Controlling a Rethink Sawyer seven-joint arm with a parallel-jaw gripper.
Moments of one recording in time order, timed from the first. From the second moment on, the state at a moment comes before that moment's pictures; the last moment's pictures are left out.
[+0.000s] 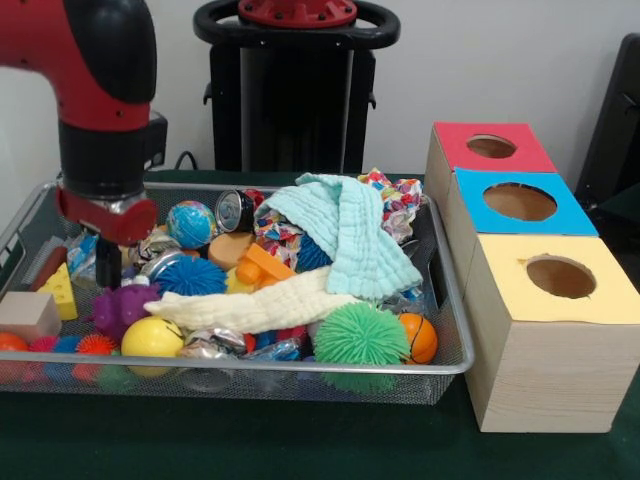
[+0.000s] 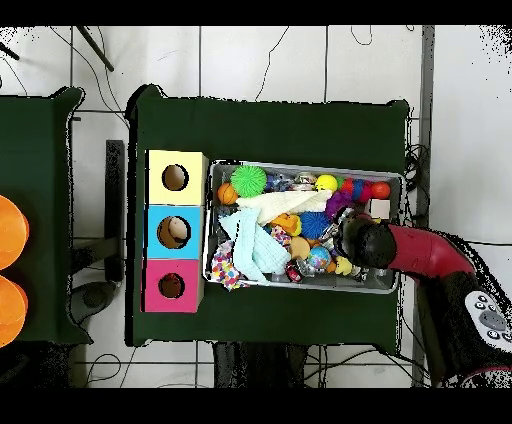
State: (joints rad) arm -0.71 -0.52 0.18 1.57 -0.50 0.38 2.19
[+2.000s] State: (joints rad) arm -0.64 -0.78 0.19 1.72 -0.42 0.48 2.19
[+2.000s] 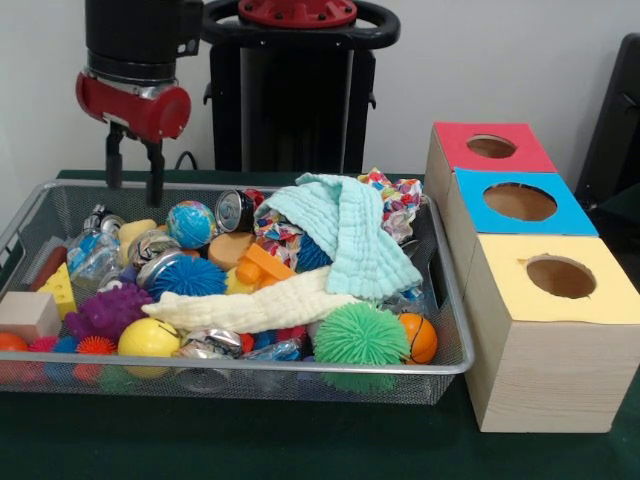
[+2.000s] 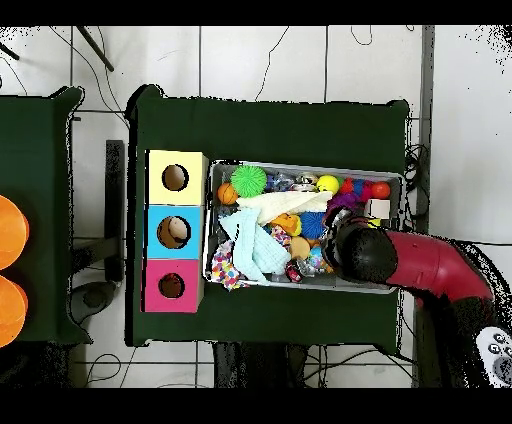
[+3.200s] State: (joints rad) arm -0.47 -0.51 0.19 1.77 -0.32 0.18 2.19
